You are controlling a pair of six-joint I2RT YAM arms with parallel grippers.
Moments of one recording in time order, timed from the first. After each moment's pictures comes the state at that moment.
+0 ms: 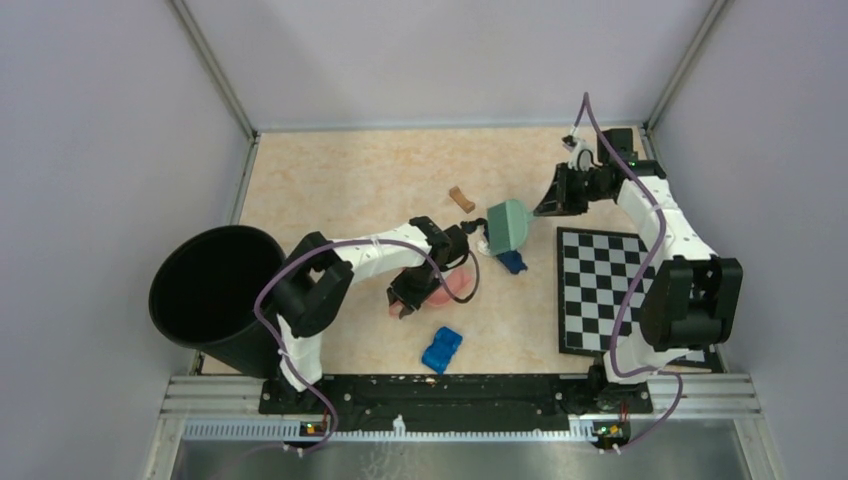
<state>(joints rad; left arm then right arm) -0.88 1.88 1.33 -1.16 -0.12 -0.17 0.04 1.58 1.33 -0.77 -0.60 0.12</state>
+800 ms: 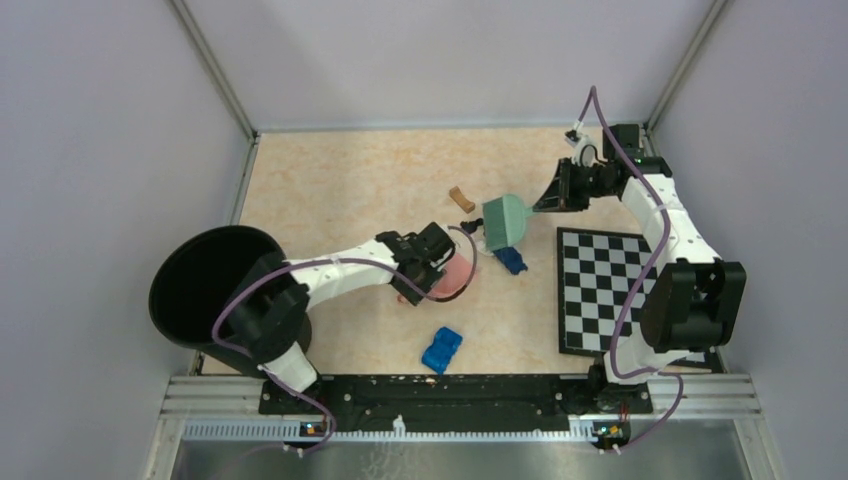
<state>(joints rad) -0.86 1.71 1.12 -0.75 -0.20 -0.08 0.01 1.56 1.37 -0.80 -0.68 0.12</state>
